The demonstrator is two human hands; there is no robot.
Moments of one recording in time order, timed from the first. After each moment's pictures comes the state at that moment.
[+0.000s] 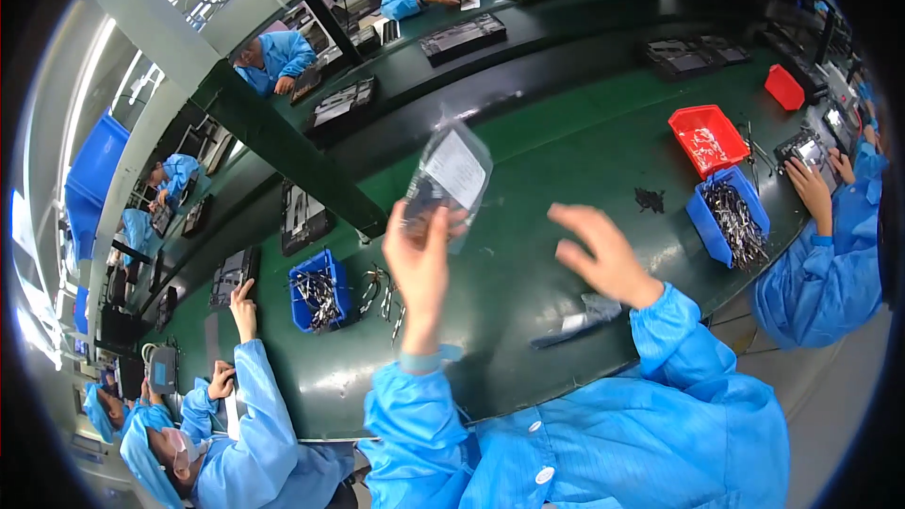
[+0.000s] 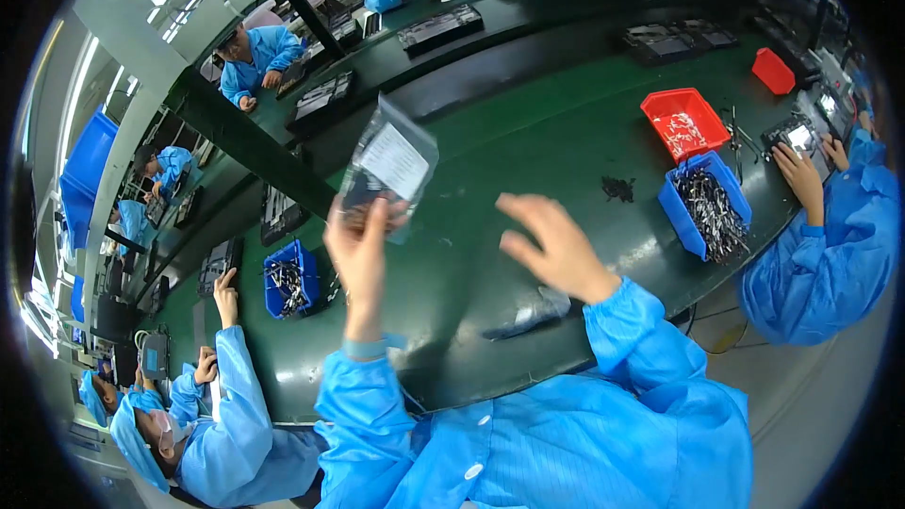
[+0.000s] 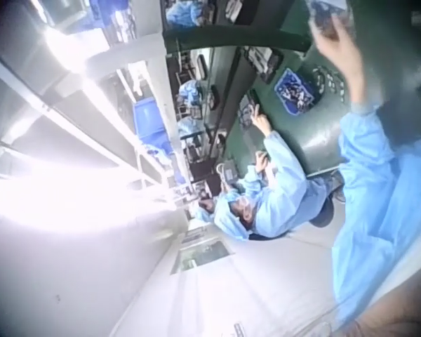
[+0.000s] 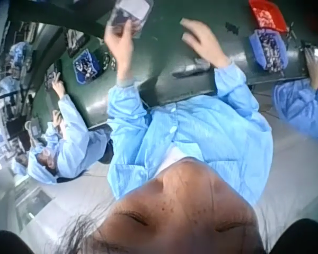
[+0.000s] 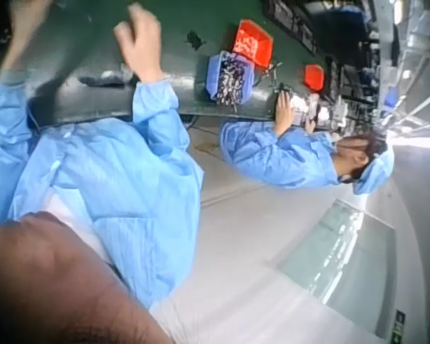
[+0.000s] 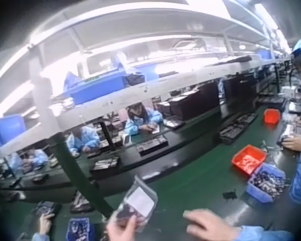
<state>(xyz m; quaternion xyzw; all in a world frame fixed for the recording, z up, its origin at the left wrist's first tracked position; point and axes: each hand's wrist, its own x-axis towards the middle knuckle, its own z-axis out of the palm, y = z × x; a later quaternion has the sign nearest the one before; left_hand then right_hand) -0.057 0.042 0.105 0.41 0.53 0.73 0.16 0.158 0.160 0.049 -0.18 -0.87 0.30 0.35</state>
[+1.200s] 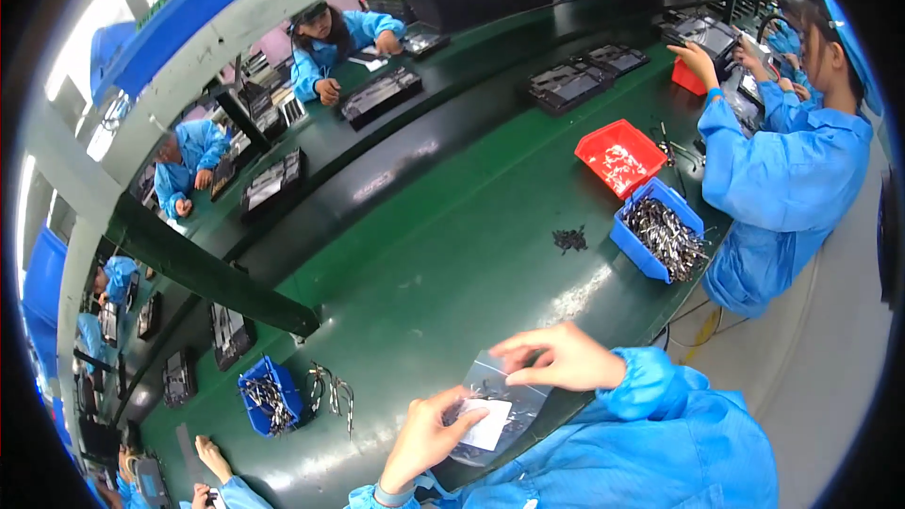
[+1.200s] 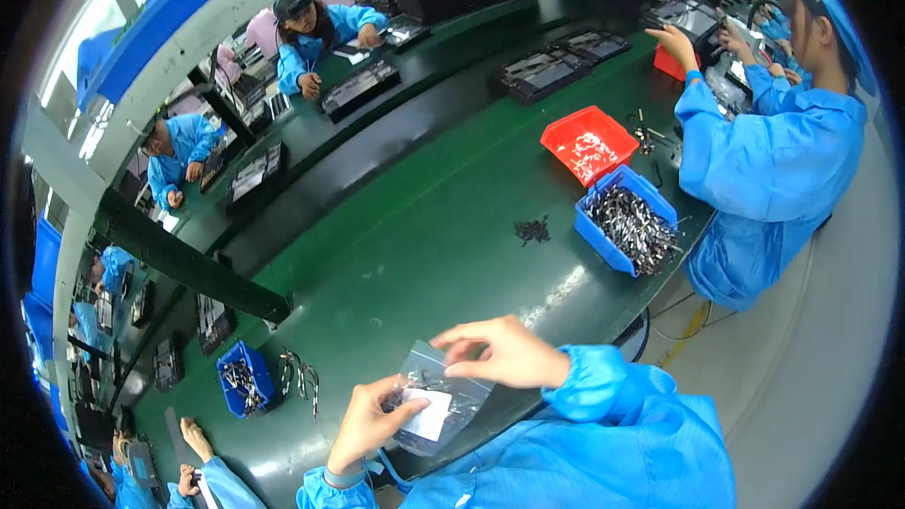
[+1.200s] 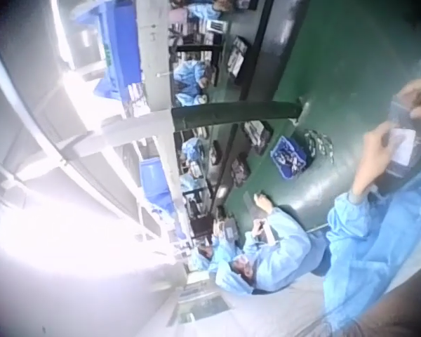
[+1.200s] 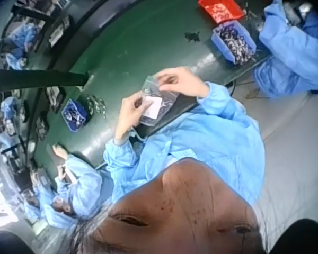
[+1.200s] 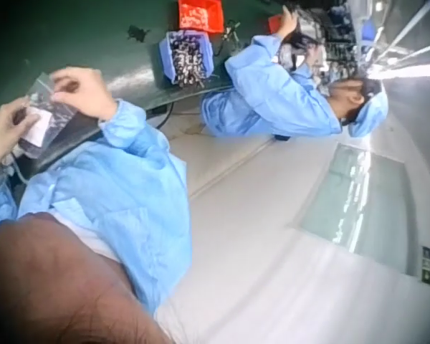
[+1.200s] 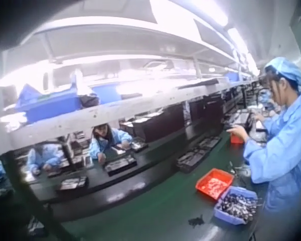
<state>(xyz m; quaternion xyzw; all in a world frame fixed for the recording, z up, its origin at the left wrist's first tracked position) 0.003 -0.019 0.097 0.57 0.65 0.27 0.41 0.204 0.113 0.081 -0.25 -0.71 0.64 0.17</state>
